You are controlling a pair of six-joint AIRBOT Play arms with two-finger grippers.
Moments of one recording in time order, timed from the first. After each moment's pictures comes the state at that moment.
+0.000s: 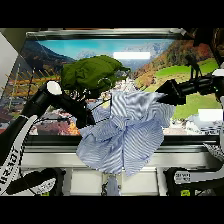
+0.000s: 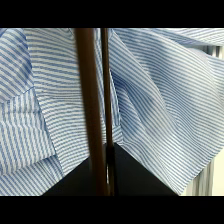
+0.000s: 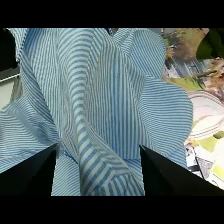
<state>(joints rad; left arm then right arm) -0.26 -1.33 1.11 0.91 -1.48 -0.37 -0.28 -1.57 1.38 -0.42 1.83 0.04</state>
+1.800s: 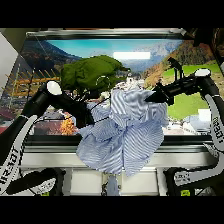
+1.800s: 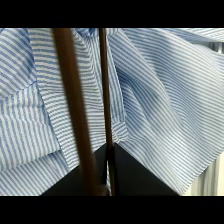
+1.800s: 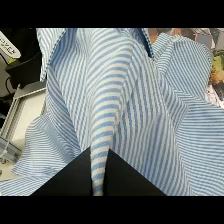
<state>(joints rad) -0.27 -1.33 1.10 0.94 -1.47 -0.36 -0.16 -1.63 1.38 -0.38 1.84 0.11</state>
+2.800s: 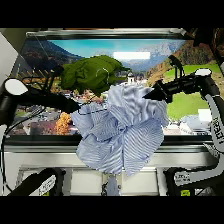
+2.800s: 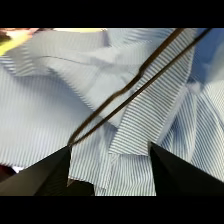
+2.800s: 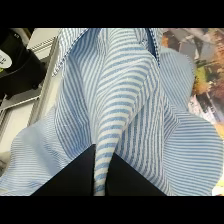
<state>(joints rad) -0.01 -1.10 1.08 0.97 -1.32 -1.00 -0.16 -1.62 1.38 -0.32 1.77 0.10</state>
